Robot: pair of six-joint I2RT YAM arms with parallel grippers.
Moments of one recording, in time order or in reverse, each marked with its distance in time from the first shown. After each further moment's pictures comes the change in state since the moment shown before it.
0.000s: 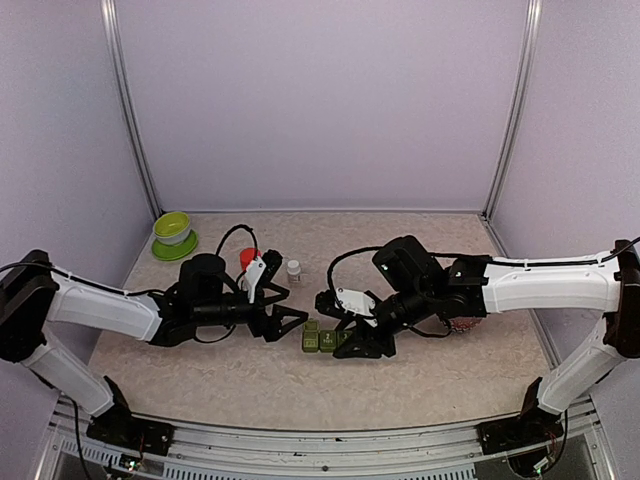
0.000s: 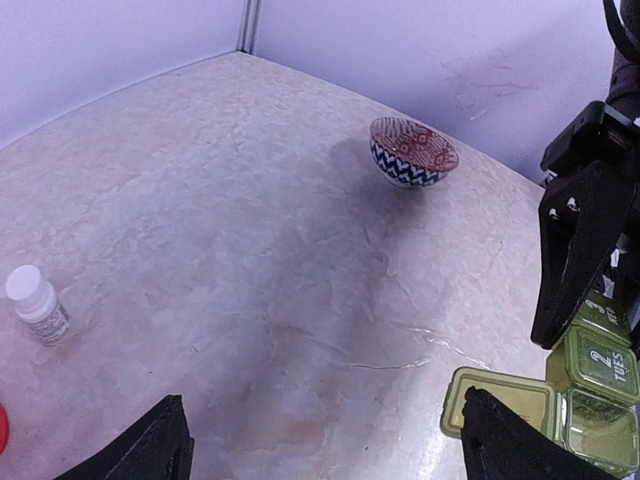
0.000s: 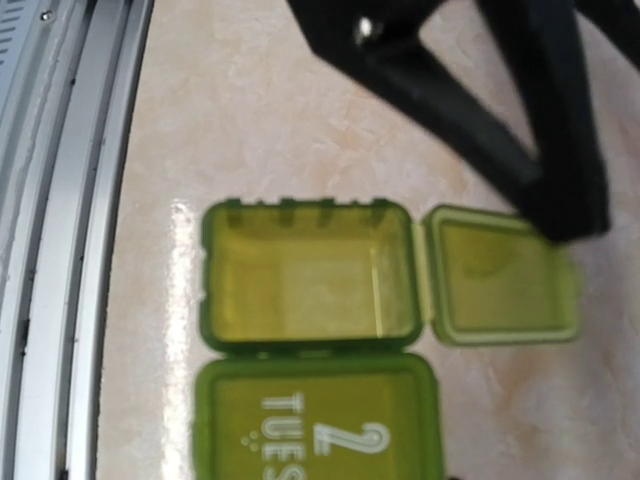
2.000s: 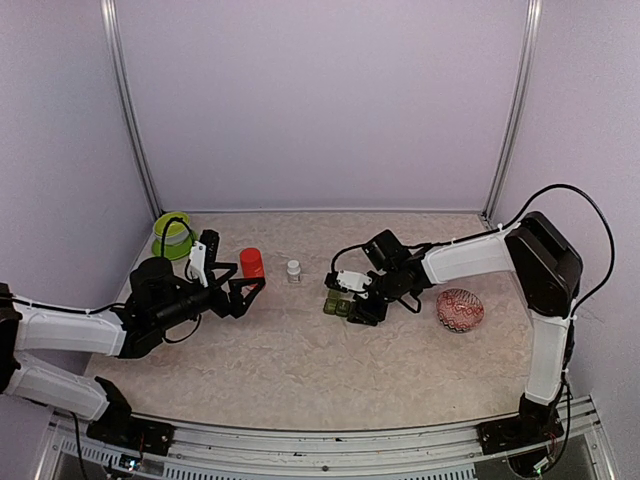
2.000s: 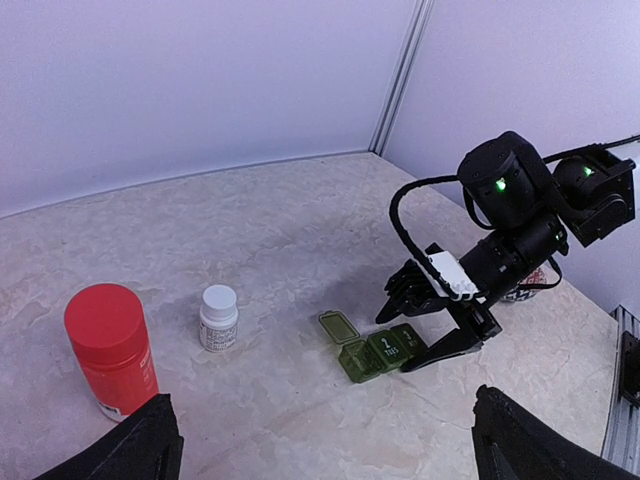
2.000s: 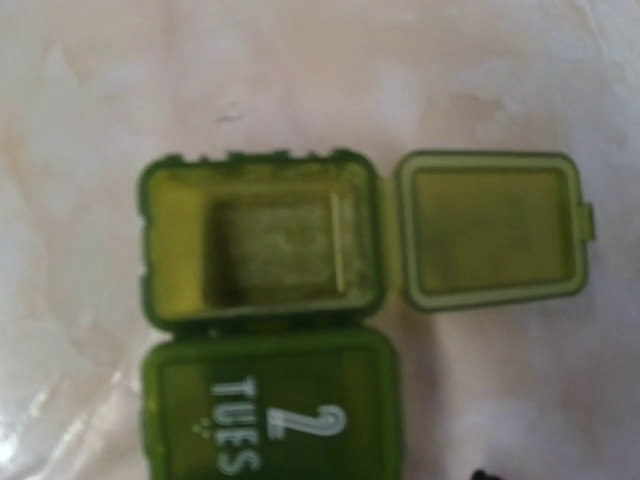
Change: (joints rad) left arm 0.157 -0.272 -0.212 0.158 -0.198 -0.126; right arm -0.309 0.494 0.209 0.096 0.222 -0.200
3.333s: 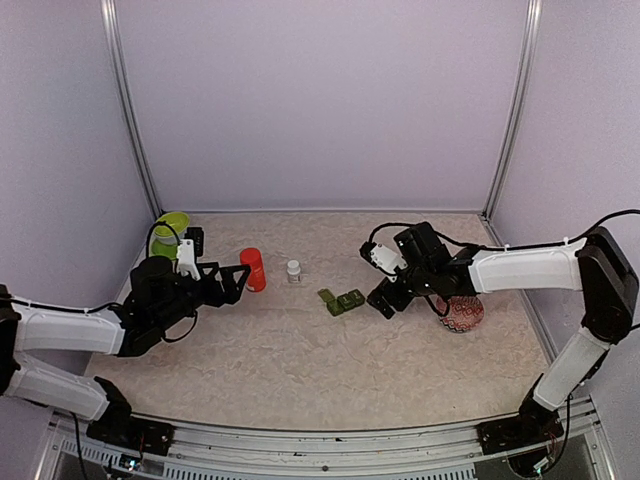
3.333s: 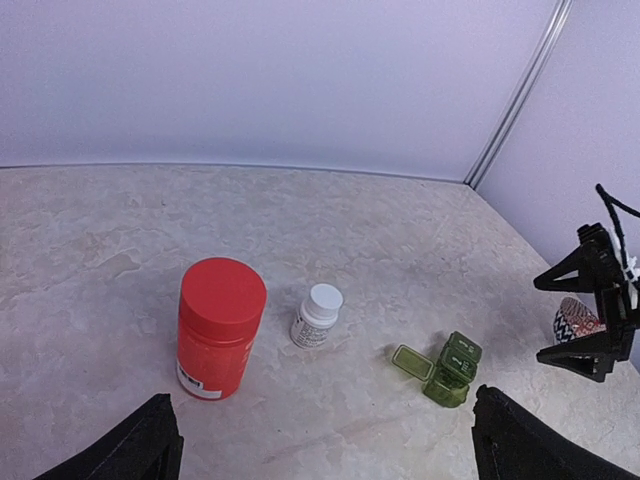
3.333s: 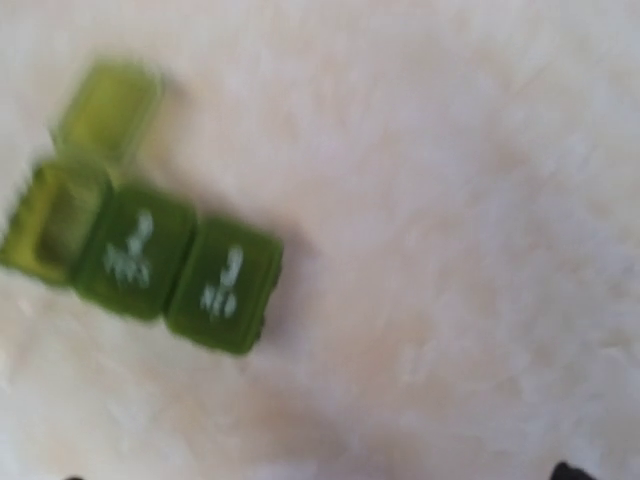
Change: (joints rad) left arm 0.024 -0.005 0.004 -0.057 -0.225 -0.125; right arm 0.010 -0.337 -0.237 0.070 0.294 0.335
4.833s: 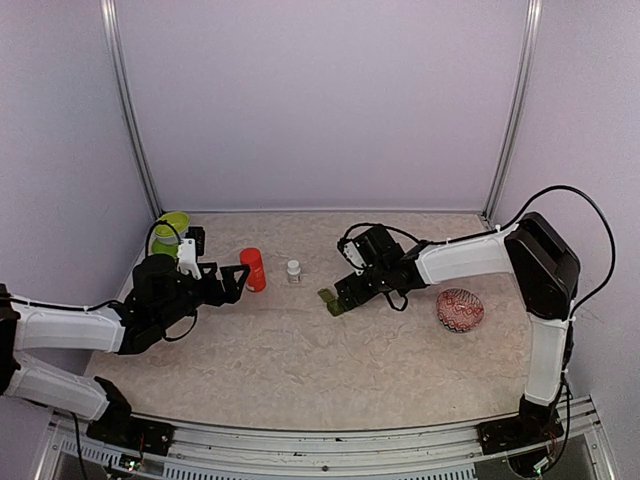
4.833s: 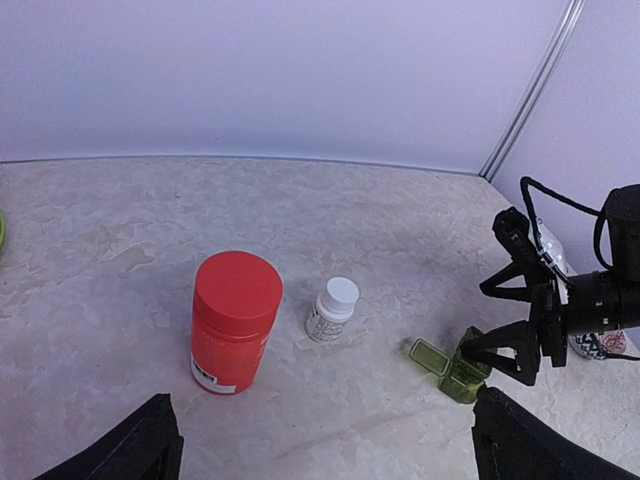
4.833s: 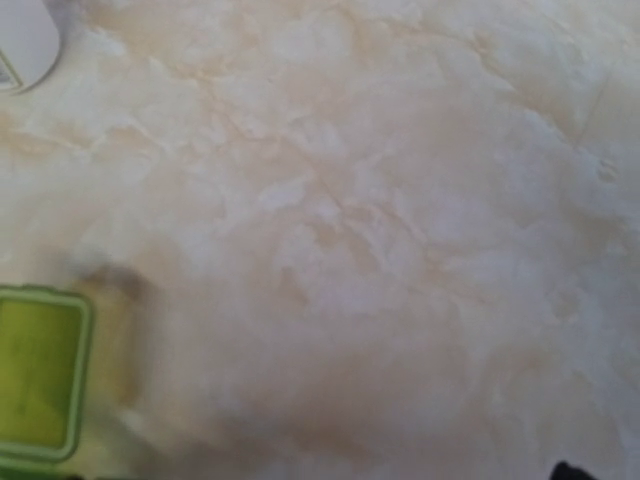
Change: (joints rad) left arm 0.000 -0.002 0.021 -0.056 -0.038 0.011; right arm 0.049 0.347 0.285 0.040 0.083 0.280
